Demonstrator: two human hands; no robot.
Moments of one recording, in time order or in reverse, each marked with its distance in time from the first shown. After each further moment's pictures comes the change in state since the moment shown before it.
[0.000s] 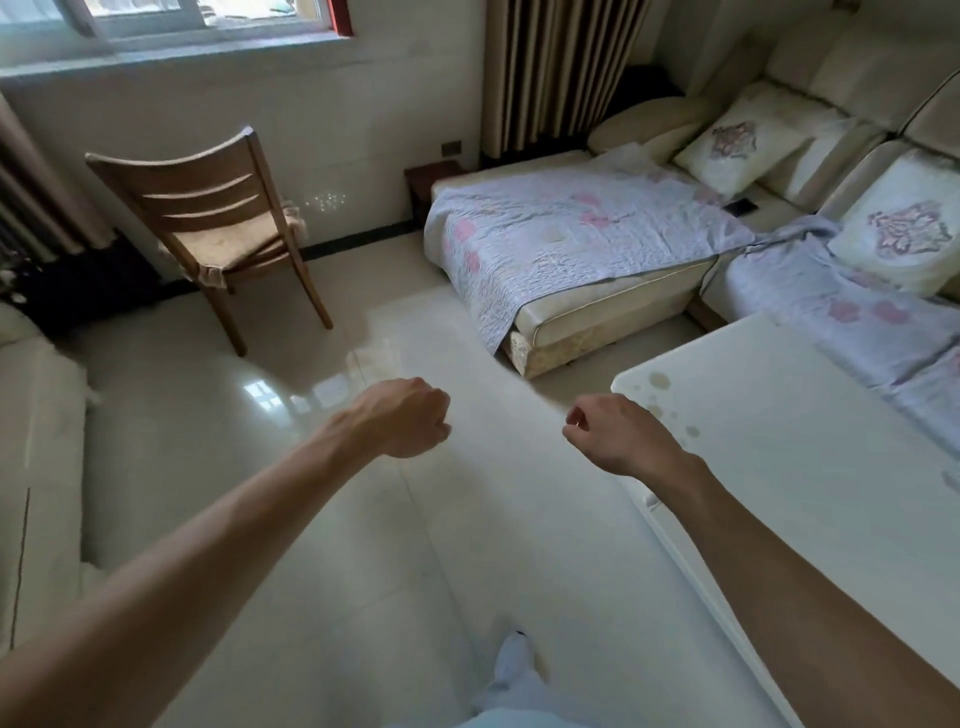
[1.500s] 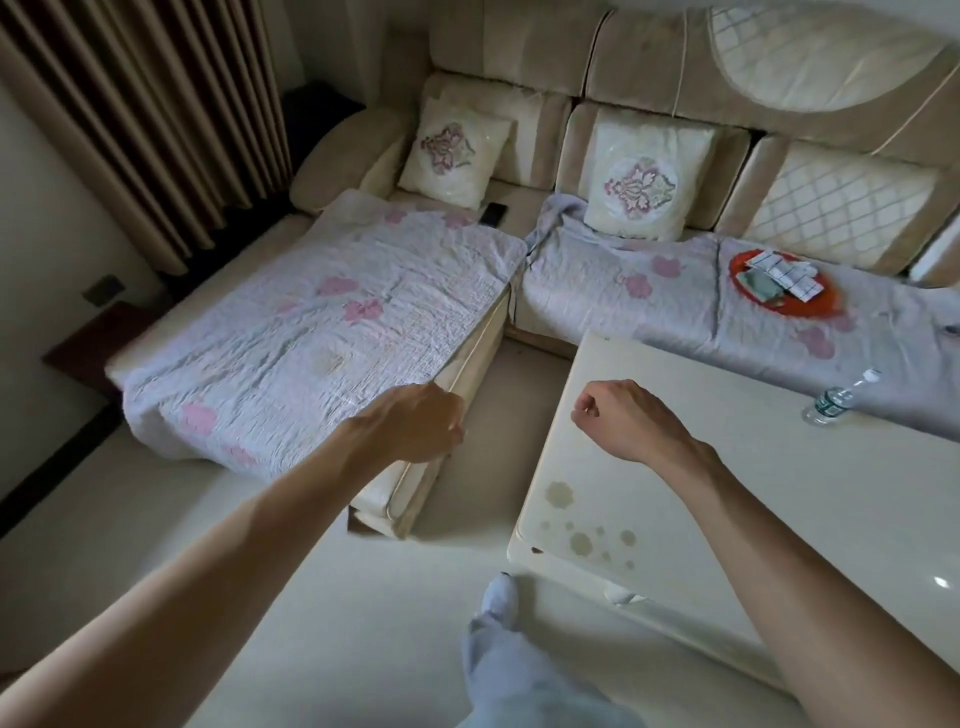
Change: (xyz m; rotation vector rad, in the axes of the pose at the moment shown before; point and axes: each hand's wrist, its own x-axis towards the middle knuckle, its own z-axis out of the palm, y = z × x) left_hand 0.633 0.082 -0.240 0.170 -0.045 0.700; right_hand 0.396 0.286 -0.182 0.158 0.262 0.627
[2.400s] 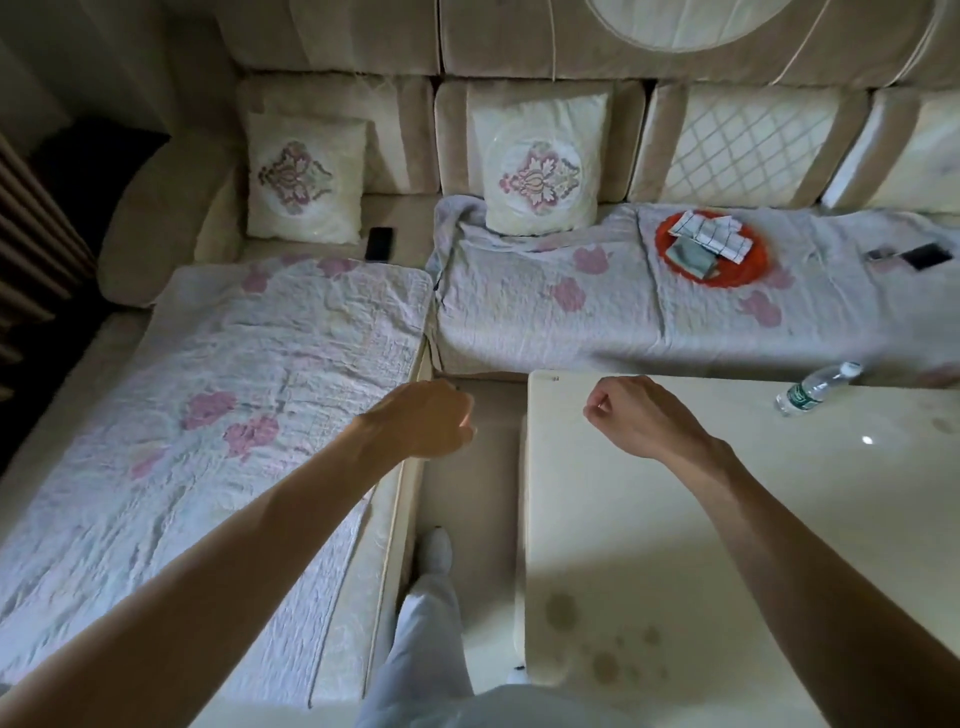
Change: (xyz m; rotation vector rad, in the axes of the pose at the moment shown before) left_hand 0.374 -0.042 -0.127 0.174 -0.122 0.290; right_hand 0.277 0.130 -0.058 0.090 0.046 0.329
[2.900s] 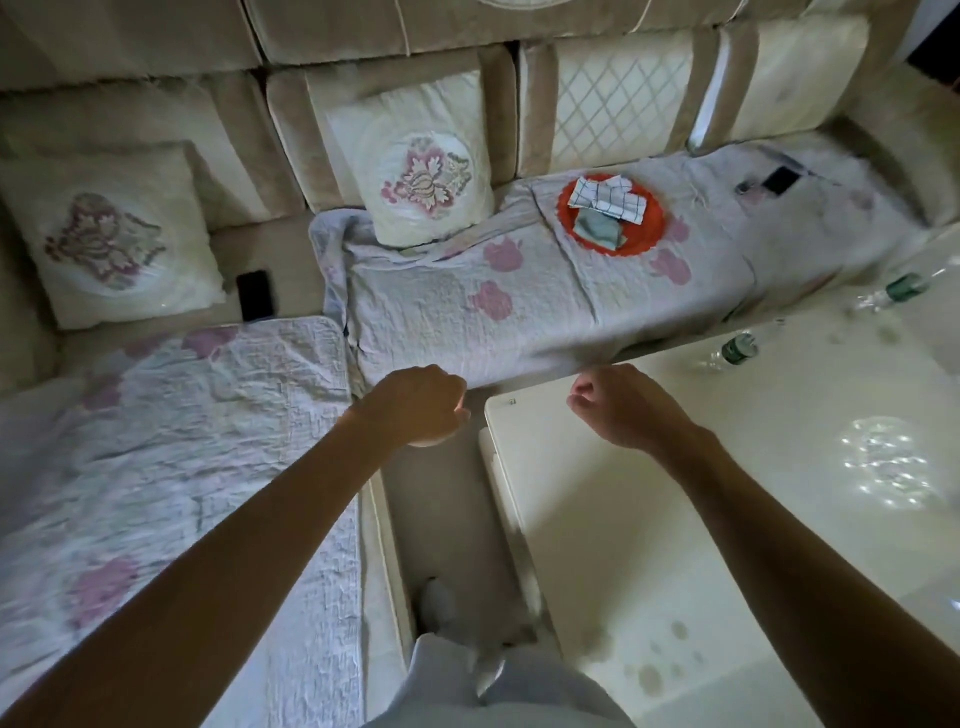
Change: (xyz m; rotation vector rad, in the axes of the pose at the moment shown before) left_hand 0.205 -0.101 -0.090 0.090 -0.087 0.295; right_hand 0.149 -0.027 -0.036 0.066 0.049 0.334
